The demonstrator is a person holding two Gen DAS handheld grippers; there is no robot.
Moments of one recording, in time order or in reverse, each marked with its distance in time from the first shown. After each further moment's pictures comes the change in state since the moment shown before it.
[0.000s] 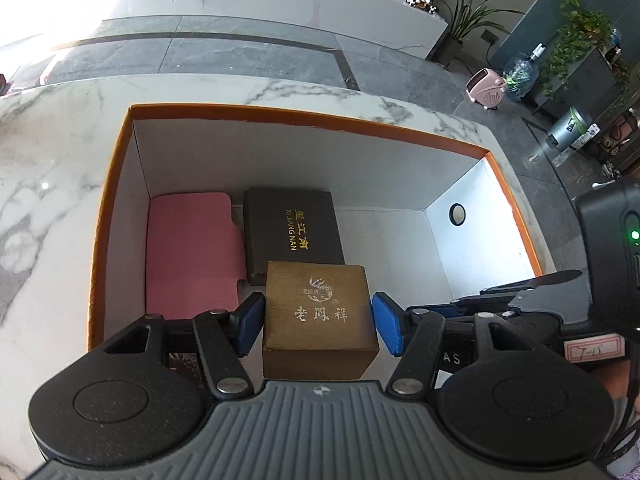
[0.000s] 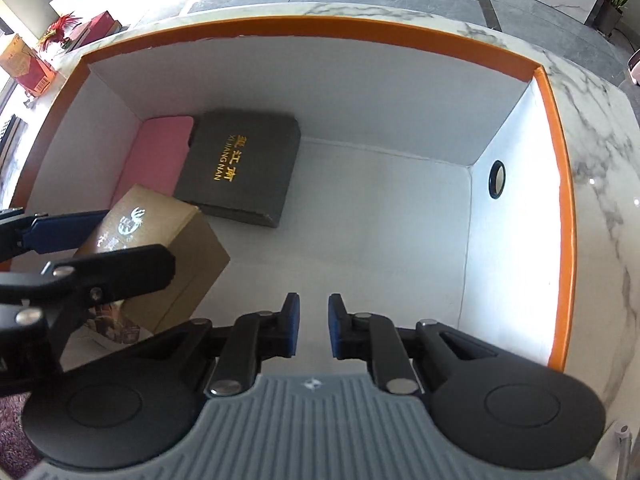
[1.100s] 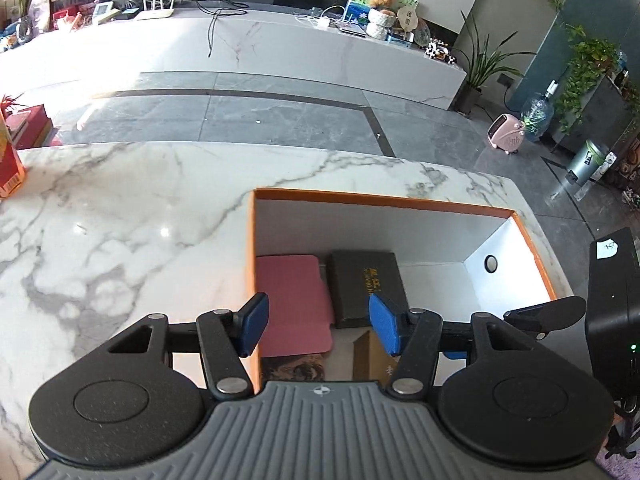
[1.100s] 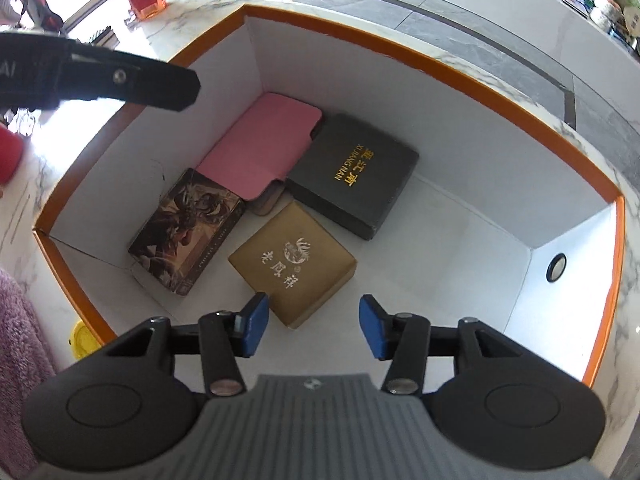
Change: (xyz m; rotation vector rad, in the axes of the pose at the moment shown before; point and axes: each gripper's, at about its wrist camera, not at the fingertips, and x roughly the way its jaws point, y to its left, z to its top) left arm -0.076 0.036 0.004 0.016 -0.171 0.101; right arm -0.011 0.064 -0.015 -0.395 -0.047 0.030
